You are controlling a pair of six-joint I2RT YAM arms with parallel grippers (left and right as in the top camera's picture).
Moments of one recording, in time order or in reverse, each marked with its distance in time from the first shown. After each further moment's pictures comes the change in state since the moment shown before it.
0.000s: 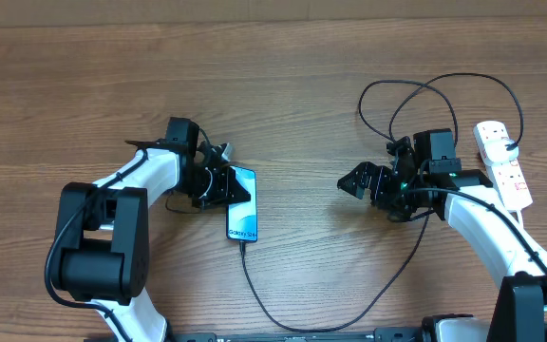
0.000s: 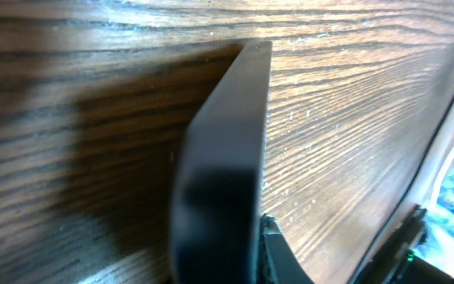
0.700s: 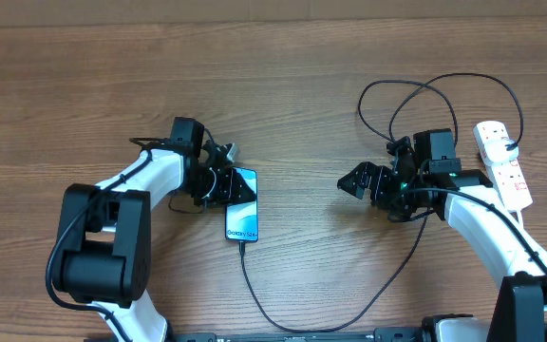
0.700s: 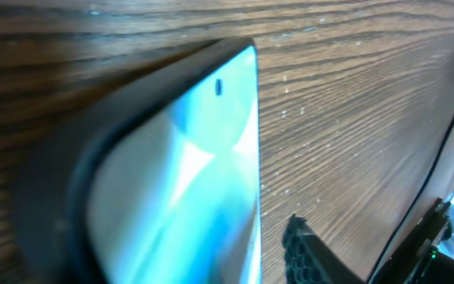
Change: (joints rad) left arm -0.015 -0.010 -0.003 0.010 -0.027 0.035; right arm 0.000 0.000 0.000 0.000 0.000 0.000
